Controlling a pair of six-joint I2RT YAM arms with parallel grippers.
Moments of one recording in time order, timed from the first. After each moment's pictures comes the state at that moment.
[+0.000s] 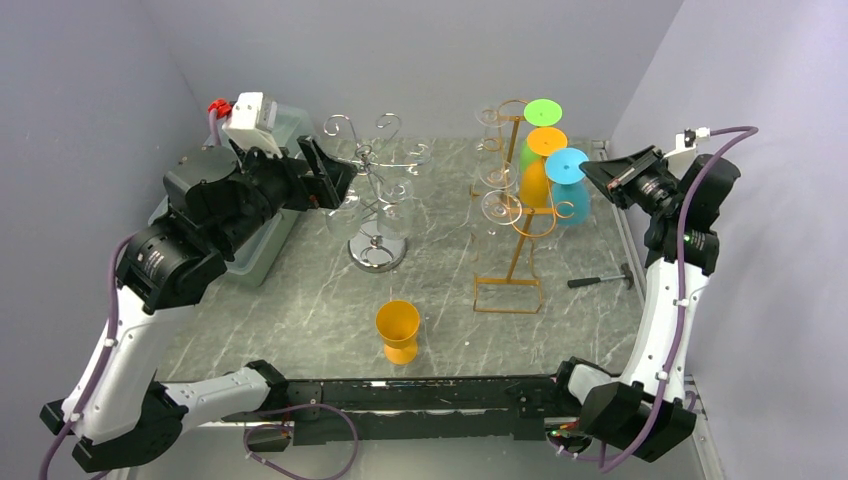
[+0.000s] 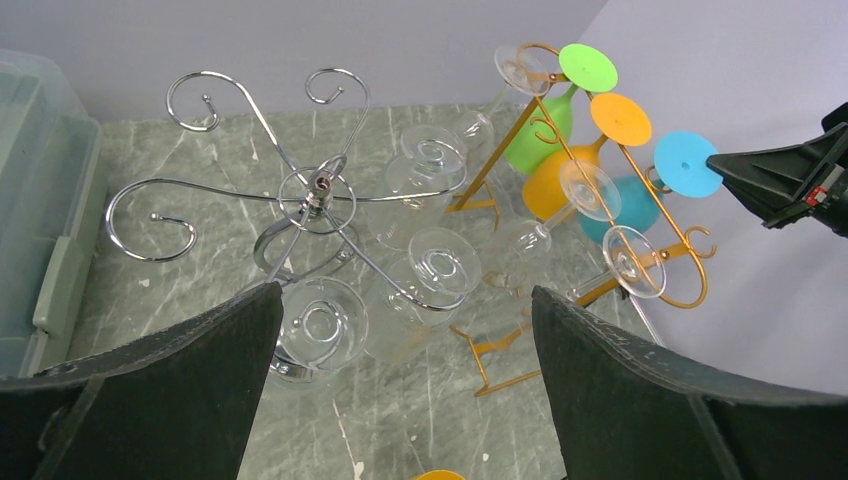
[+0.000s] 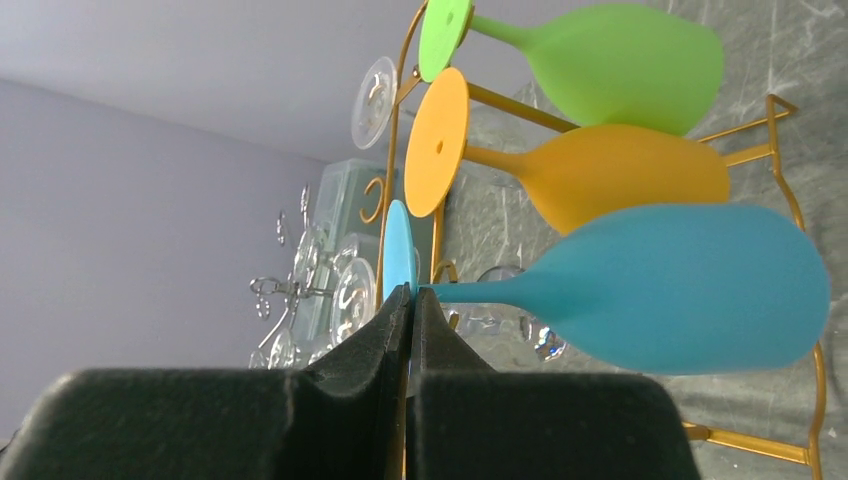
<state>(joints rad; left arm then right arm) -0.66 1.06 1.72 -0.78 -0.19 -0.41 -0.43 1.07 1.25 -0.42 -0.83 0.87</state>
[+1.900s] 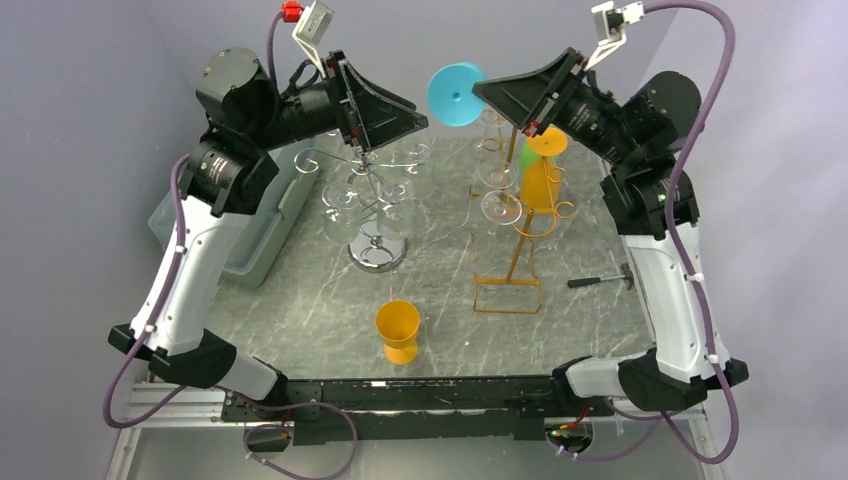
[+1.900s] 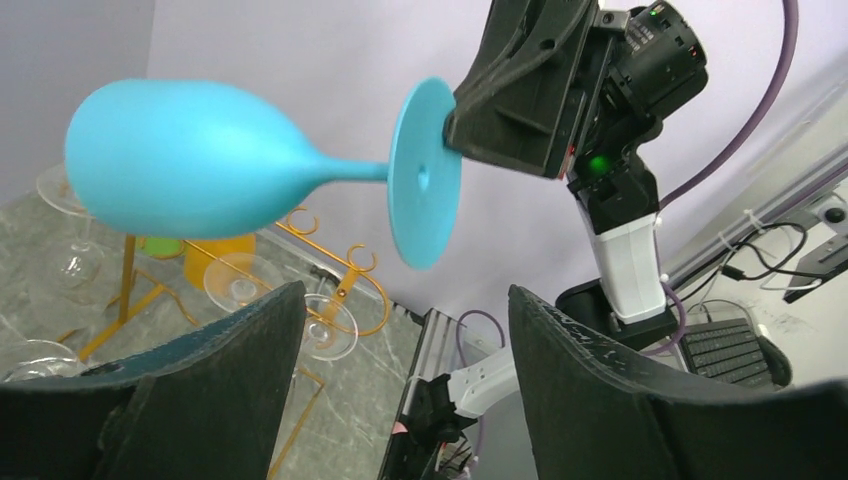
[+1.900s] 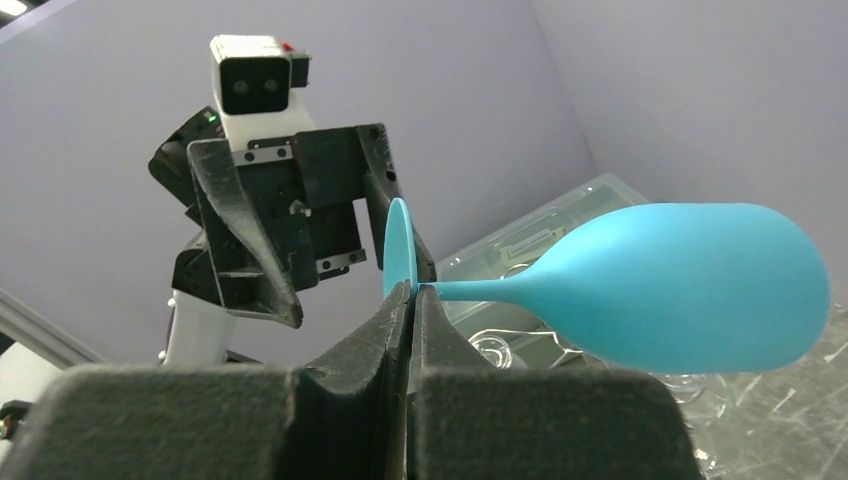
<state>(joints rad) -0.53 1.46 2.10 -0.42 0.72 -0.63 0.35 1.31 1.94 -0.28 -0.62 0.73</state>
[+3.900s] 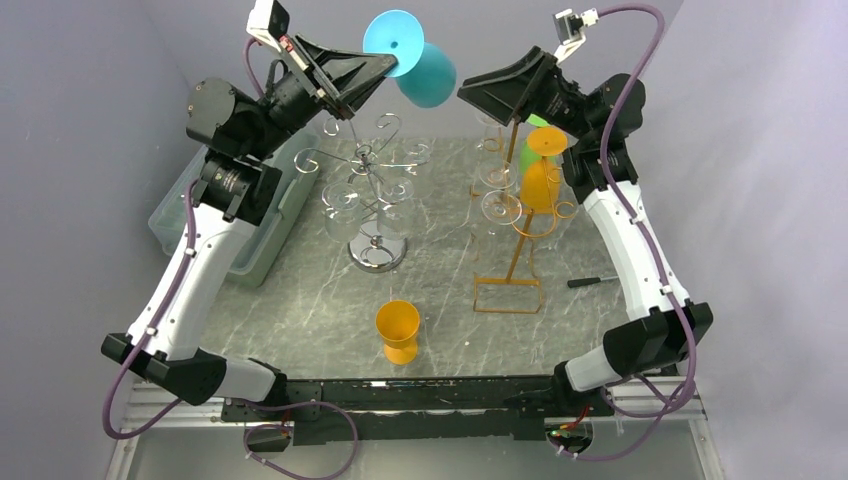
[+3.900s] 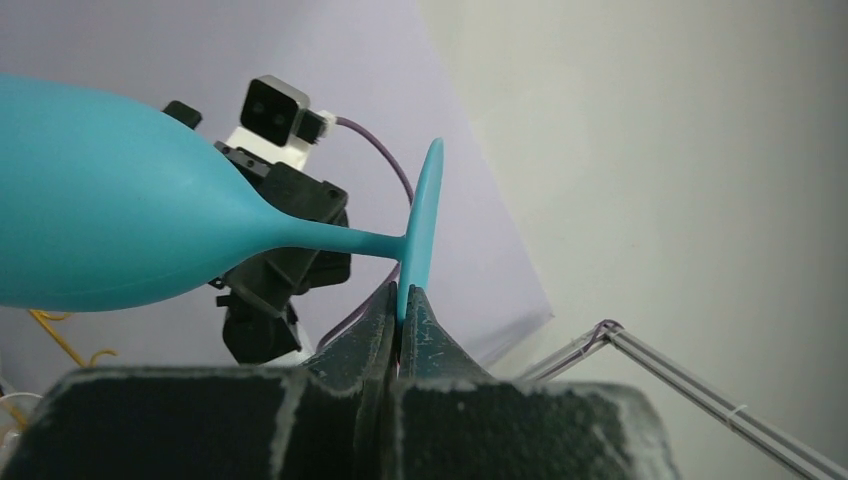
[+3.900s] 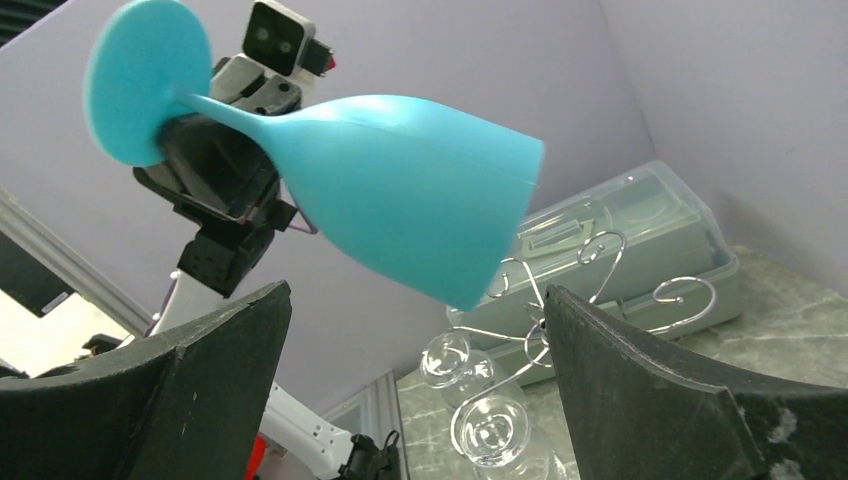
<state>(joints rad) -0.45 1.38 1.79 0.14 0.52 -1.53 0.23 1.47 1.67 0.33 -0.90 0.98</state>
